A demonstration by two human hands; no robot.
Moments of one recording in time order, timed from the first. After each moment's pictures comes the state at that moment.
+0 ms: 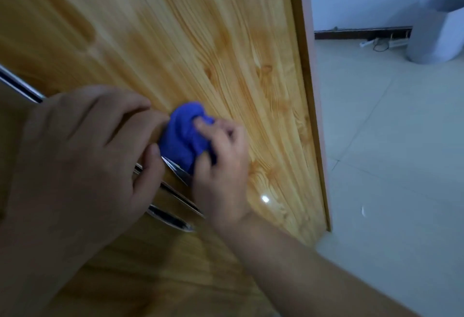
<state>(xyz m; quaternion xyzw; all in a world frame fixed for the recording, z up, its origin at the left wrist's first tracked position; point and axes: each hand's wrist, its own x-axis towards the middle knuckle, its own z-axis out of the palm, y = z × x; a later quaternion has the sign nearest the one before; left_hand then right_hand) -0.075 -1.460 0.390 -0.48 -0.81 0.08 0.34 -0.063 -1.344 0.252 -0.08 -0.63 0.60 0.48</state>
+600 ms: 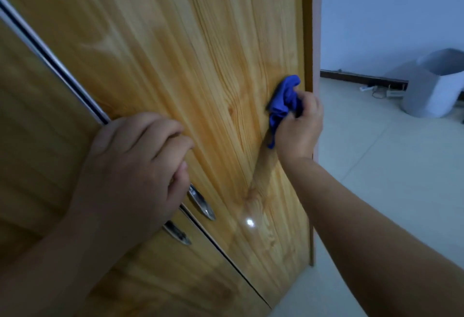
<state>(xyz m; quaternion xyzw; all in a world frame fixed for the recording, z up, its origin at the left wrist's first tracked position) -0.049 -1.448 0.401 -0.42 -0.82 0.12 0.36 -0.115 -1.190 0.279 -0.22 -0.63 0.58 0.47</state>
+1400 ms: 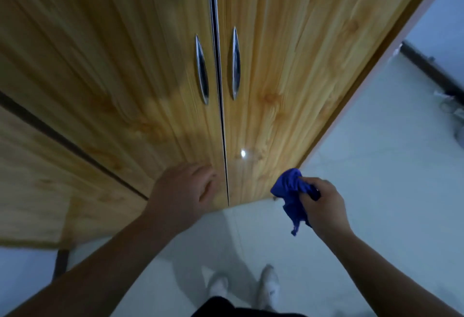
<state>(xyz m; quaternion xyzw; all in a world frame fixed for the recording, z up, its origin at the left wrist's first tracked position) 0.133 -1.459 0.183 -0.13 -0.98 -0.13 0.06 0.113 -1.151 0.116 -0.11 -0.87 0.48 -0.07</state>
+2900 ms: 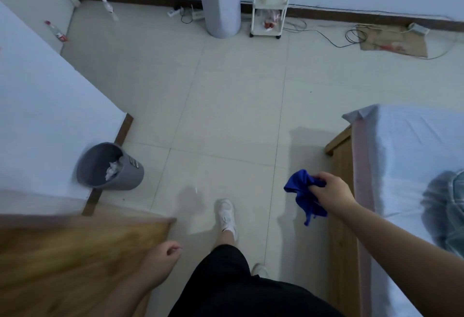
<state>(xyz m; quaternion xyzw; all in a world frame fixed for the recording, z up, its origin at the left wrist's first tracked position) 0.033 -1.056 -0.017 -0.25 -0.84 -0.06 -0.48 0.339 -0.721 -0.002 -0.60 -0.66 0.45 0.00</state>
